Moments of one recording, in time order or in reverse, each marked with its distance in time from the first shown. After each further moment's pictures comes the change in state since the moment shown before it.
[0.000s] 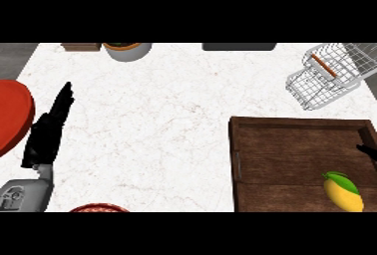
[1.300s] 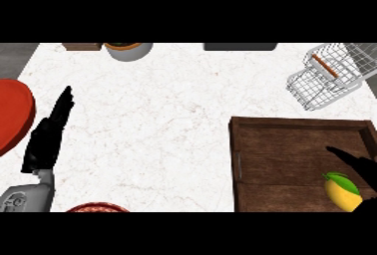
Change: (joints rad) left arm 0.031 -0.068 0.064 -0.033 -0.071 -0.061 -0.009; right arm -0.124 0.242 0.013 0.247 0.291 0.083 -0.114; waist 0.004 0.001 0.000
